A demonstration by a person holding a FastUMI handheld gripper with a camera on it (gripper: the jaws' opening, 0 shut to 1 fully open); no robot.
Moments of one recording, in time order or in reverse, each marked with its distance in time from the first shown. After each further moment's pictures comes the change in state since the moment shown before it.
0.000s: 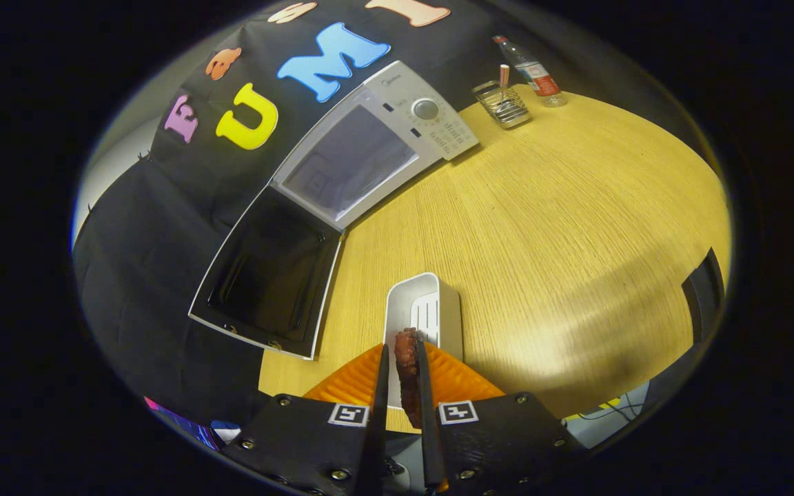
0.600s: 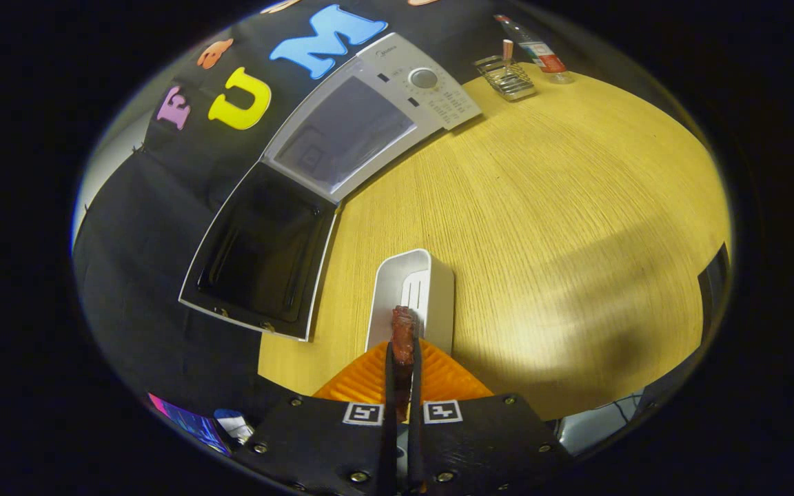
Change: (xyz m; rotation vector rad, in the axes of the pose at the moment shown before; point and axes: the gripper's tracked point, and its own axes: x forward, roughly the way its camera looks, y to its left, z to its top) arm 0.009 -0.001 -0.012 0.050 0.090 0.025
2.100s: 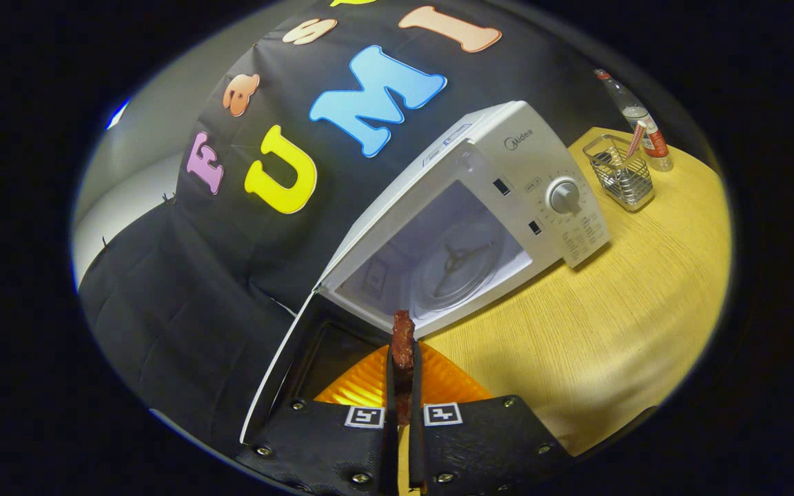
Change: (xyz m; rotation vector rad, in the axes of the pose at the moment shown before) arm 0.091 0.132 0.216 -0.016 -0.385 0.178
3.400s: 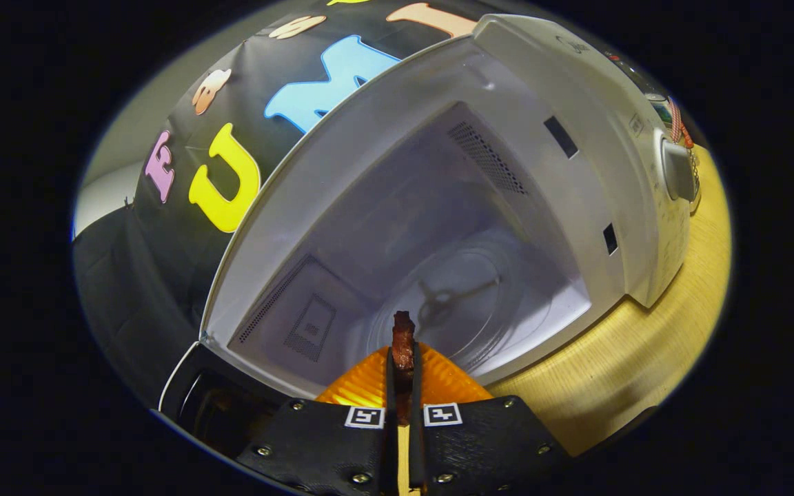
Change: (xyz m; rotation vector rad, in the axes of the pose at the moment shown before) arm 0.172 -0.050 0.025 -0.022 -0.170 -0.131
